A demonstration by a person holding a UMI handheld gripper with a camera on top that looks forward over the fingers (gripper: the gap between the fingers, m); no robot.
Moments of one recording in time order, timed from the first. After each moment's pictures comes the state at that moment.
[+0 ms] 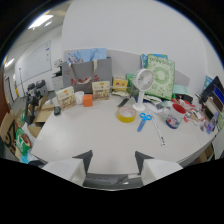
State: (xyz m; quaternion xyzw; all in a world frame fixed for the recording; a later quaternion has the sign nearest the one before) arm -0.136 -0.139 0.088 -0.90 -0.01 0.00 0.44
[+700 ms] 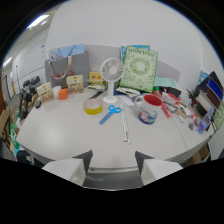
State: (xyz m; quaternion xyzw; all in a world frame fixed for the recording) arm 0.008 -0.146 0.064 -0.91 -0.01 -0.02 0.42
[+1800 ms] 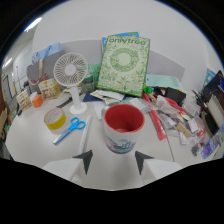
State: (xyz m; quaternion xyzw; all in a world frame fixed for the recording) arm 0.141 -0.012 0.025 -0.91 -0.02 0.00 0.42
